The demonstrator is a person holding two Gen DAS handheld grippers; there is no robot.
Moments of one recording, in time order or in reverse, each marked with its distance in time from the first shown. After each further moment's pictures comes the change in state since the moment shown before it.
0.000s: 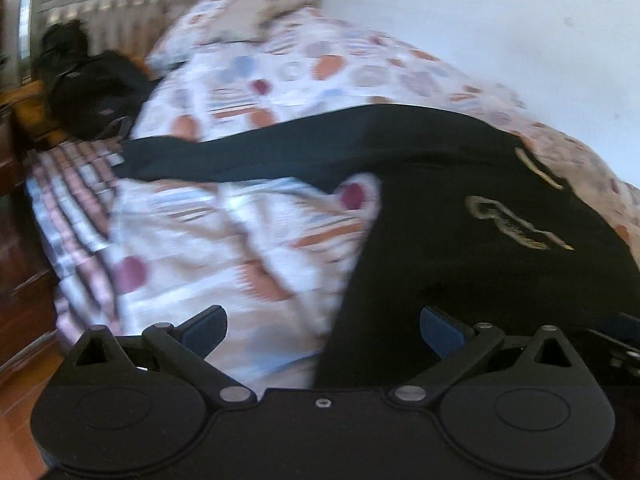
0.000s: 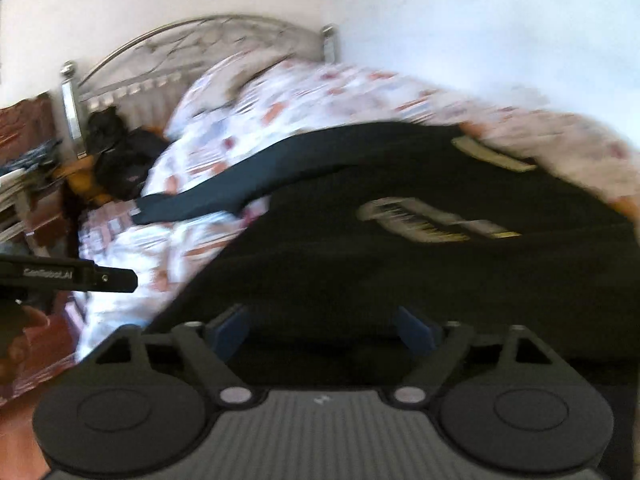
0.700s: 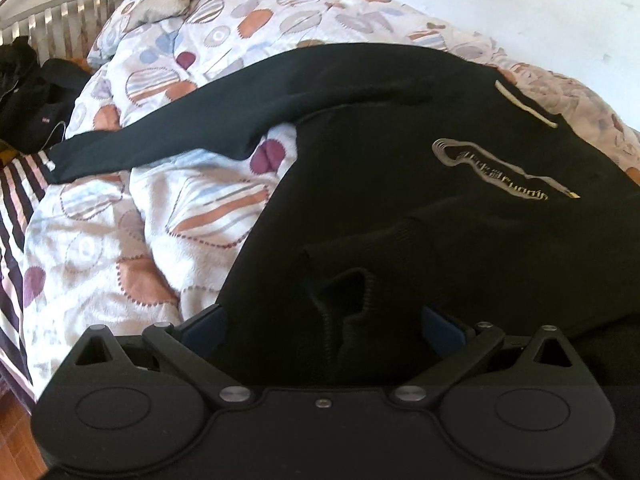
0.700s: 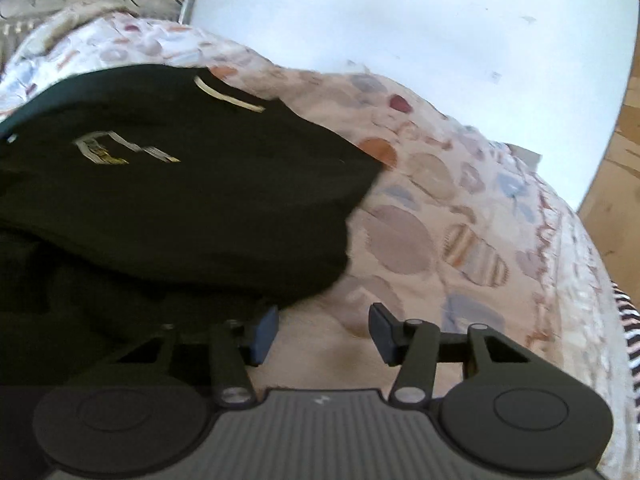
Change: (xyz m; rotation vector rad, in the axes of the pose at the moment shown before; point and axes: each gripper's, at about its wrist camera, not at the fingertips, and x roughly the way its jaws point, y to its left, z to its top) left arm 0.081 -0.063 -0.013 0.098 0.087 0.023; right arm 0.003 -0.177 -0.044 -0.076 0.090 -0.433
